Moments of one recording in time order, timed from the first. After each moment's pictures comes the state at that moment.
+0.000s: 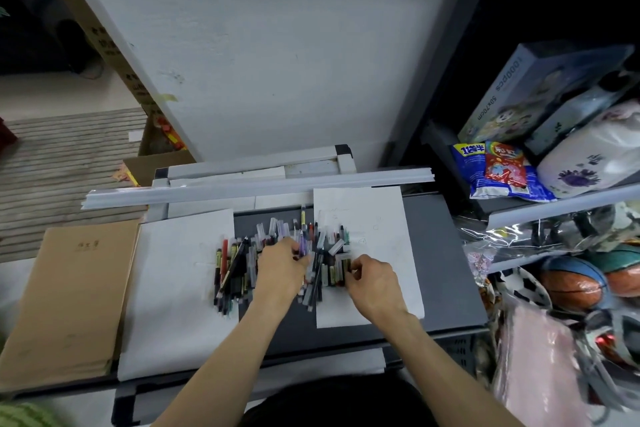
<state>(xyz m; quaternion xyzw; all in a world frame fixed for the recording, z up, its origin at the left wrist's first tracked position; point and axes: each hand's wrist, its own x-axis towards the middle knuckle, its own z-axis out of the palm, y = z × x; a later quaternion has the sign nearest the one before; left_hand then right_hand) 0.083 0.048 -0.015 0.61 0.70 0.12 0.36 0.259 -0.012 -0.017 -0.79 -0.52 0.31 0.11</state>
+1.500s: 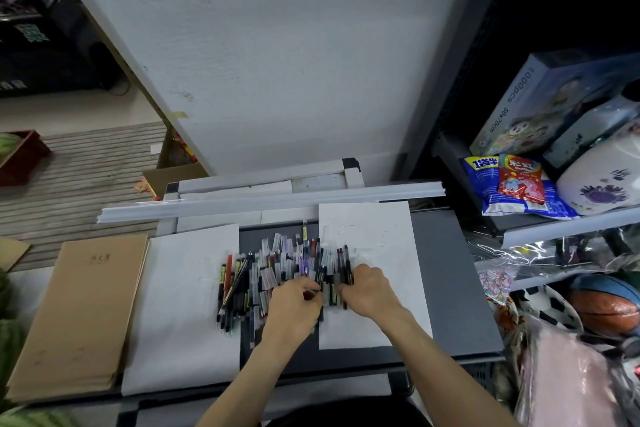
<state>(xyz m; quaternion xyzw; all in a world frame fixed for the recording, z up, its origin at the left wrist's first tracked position) 0.091 0.016 -0.027 0.59 0.67 0.14 0.43 0.262 0.027 -0.015 -0.75 -0.50 0.43 0.05</state>
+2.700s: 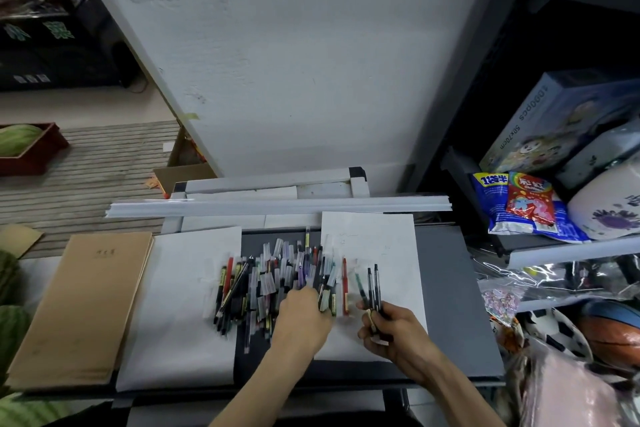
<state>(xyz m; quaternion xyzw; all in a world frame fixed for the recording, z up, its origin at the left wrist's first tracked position) 0.121 0.015 -0.008 0.63 0.71 -0.02 0.33 0.312 -0.030 -0.029 -0.58 -0.15 0.73 0.33</state>
